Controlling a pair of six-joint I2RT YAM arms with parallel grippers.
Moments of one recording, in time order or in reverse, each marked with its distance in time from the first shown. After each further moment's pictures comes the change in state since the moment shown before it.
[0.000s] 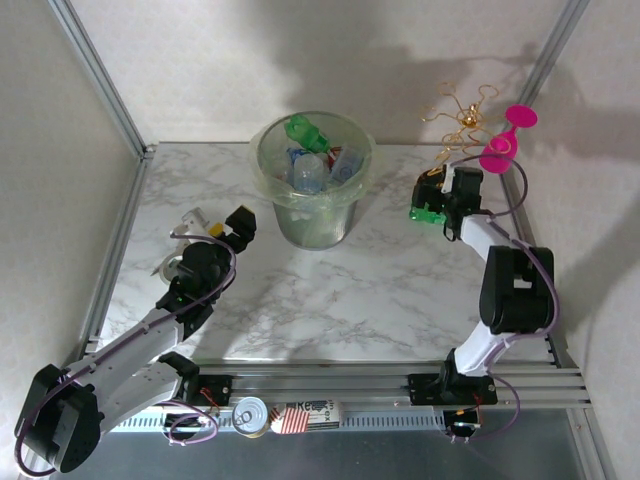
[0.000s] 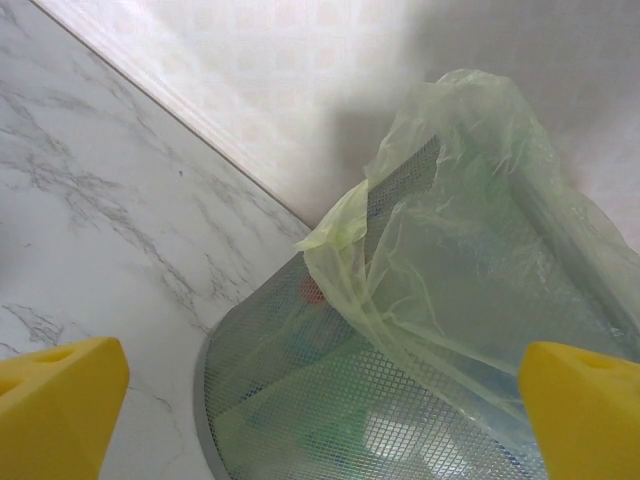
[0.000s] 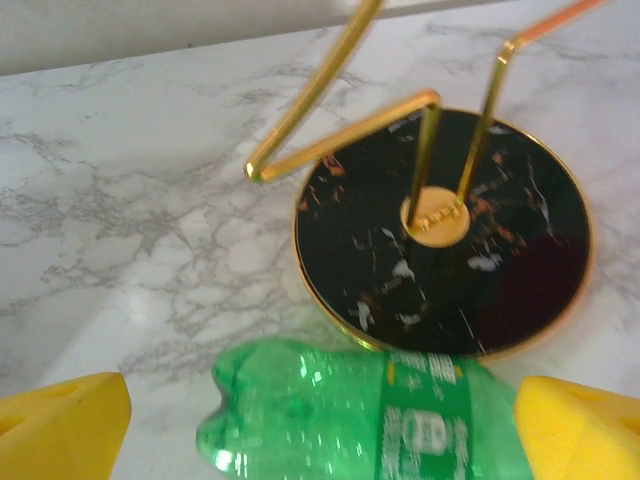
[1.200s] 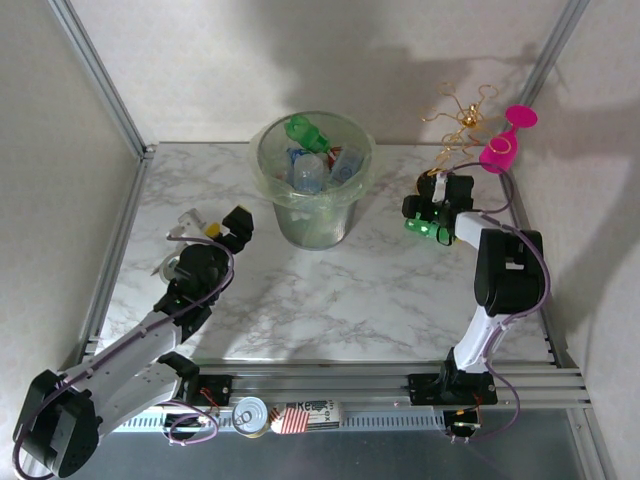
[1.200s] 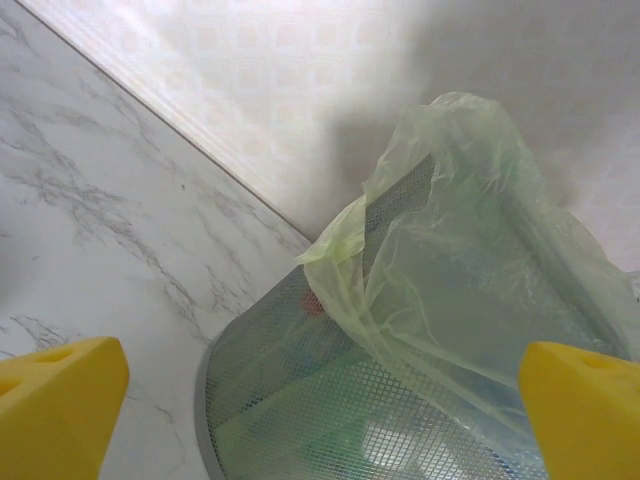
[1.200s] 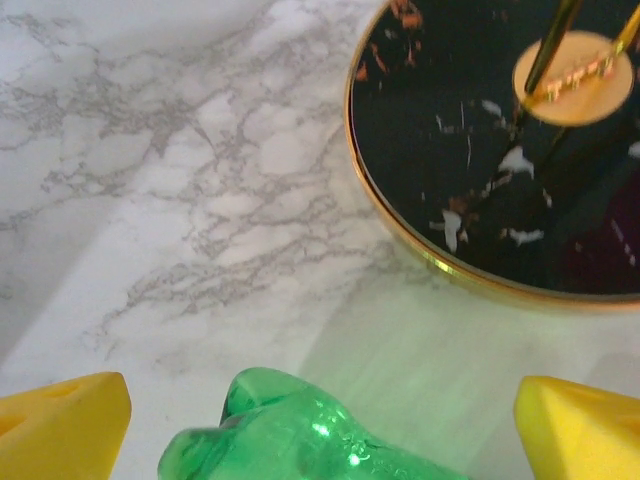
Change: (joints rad) left arm 0.000 -0.034 -0.011 0.000 -0.019 0.006; right arm 0.000 0.108 0.000 -0.064 -0.132 0.048
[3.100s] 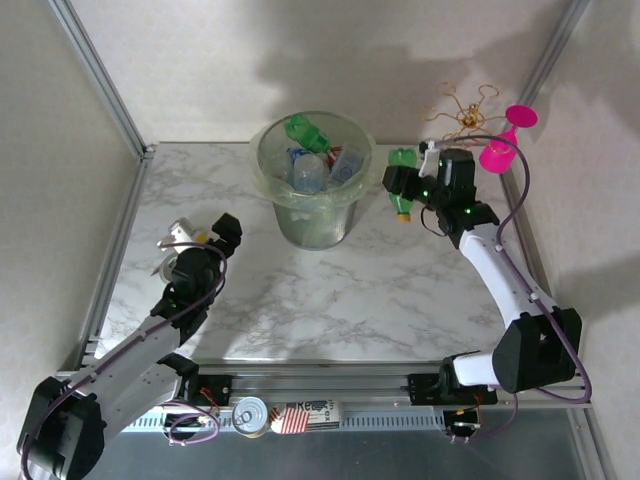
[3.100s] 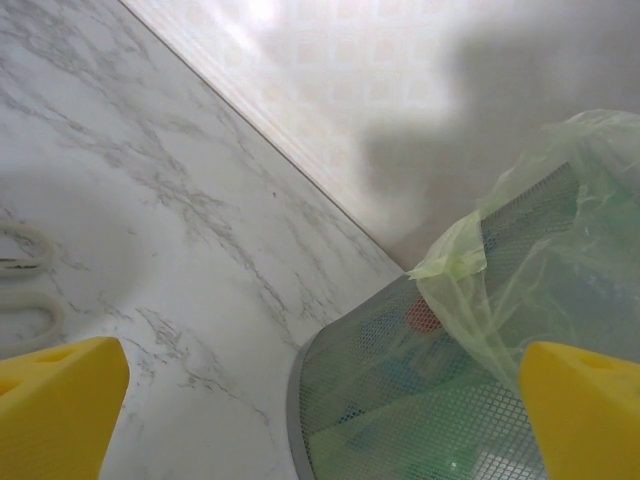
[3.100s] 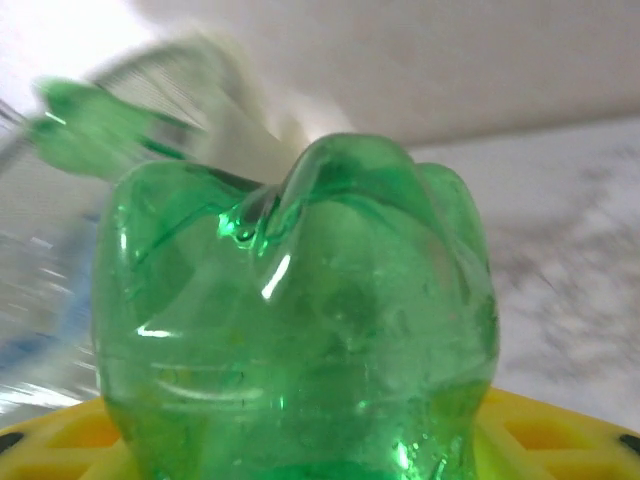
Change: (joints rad) left arm 0.093 -0.016 -0.062 -0.053 -0.029 -0.020; right arm 0.249 -0.472 0.127 -0.180 -0.091 0.233
